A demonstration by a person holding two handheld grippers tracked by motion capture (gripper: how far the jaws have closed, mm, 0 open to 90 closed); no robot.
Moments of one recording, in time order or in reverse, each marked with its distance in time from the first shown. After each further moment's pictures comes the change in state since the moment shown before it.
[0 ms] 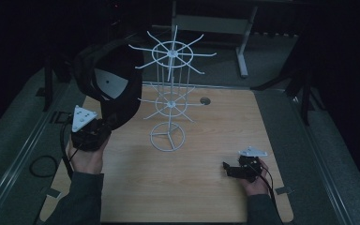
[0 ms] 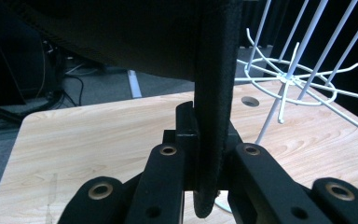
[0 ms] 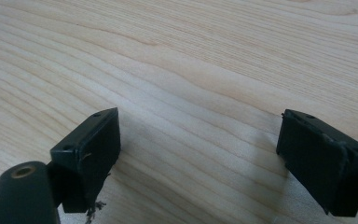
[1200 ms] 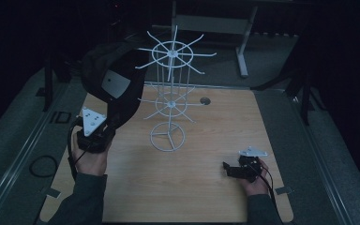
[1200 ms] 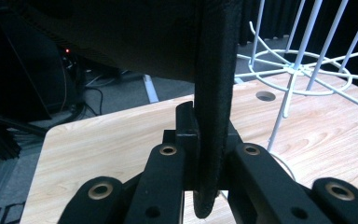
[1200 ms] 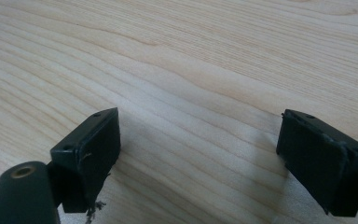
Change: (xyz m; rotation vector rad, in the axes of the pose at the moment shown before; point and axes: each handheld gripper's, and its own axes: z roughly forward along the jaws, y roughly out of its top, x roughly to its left) left arm -0.016 -0.002 0.003 -0.007 0.070 0.120; right arm 0.000 0.000 0.000 -0.002 0.000 -0.001
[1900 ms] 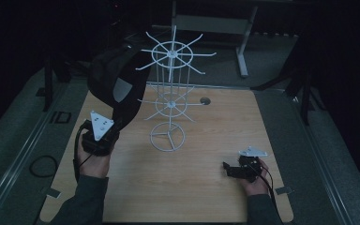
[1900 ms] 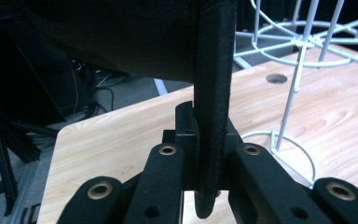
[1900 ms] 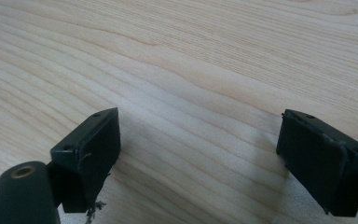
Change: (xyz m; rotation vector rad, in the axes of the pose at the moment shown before) left arm -0.010 -0.013 0.008 0.038 0.035 0.101; right arm 0.000 0.000 0.000 0.002 0.000 0.001
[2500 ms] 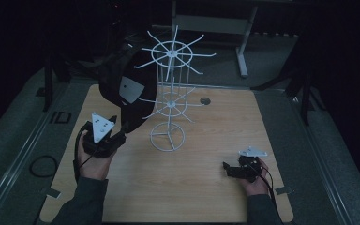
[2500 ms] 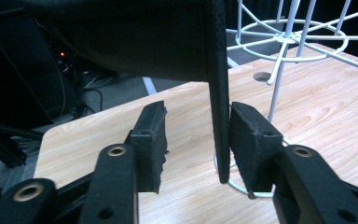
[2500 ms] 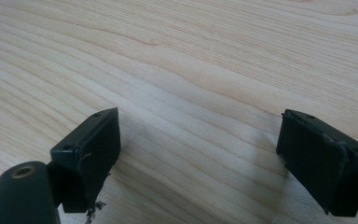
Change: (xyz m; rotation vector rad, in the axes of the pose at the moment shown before) left arm 0.000 -0.003 -0.001 -0.011 -0.057 -0.020; right arm 0.000 0.000 0.000 0.001 0.000 0.000
